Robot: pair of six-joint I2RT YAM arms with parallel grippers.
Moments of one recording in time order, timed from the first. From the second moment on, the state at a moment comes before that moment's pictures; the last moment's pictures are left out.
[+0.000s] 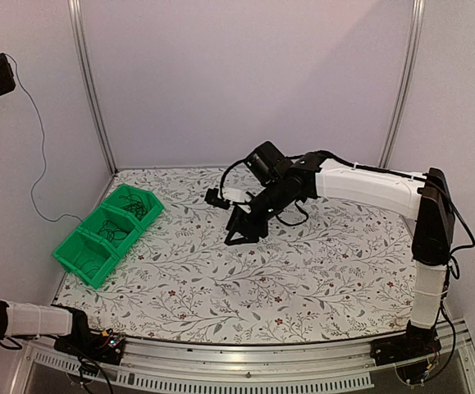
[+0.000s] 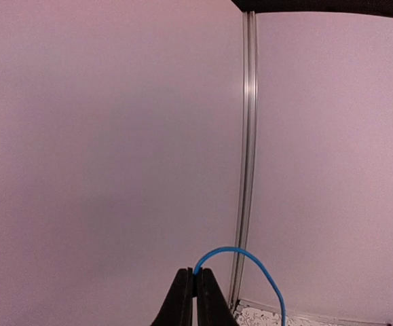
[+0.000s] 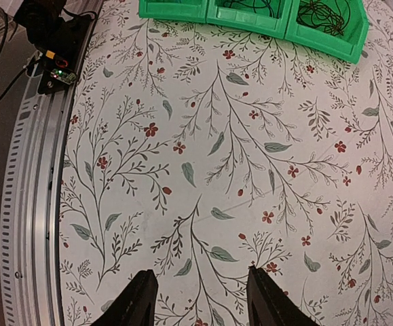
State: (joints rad) left arm -0.05 1.13 1.95 -0.61 -0.53 0.09; right arm 0.89 1.98 1.74 -0.72 -0.47 -0.46
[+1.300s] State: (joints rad) left arm 0.09 0.96 1.18 -0.83 -0.47 -0.20; right arm 0.89 1.98 1.72 -0.72 -0.47 -0.46
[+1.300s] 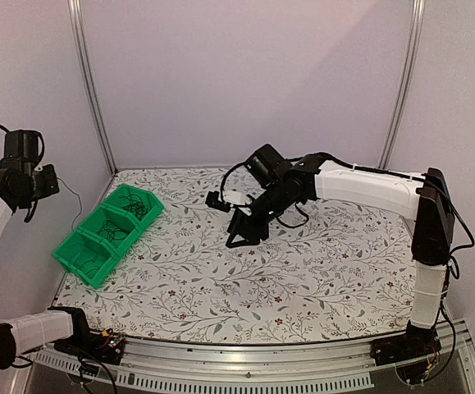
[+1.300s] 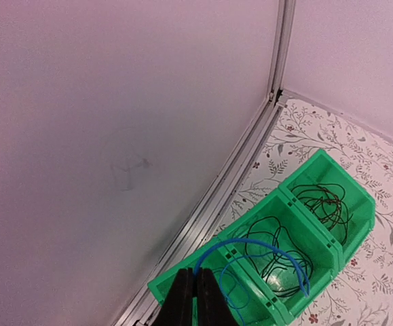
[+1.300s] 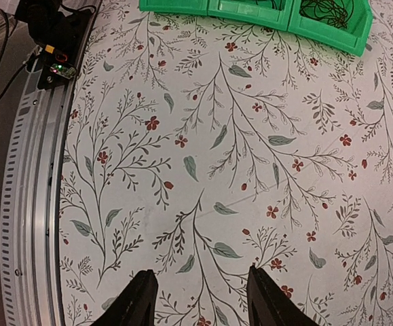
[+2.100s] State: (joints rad) left arm 0.18 1.21 1.11 -1.19 -0.35 -0.45; right arm 0.89 1.98 1.71 -0.72 -0.47 -0.46
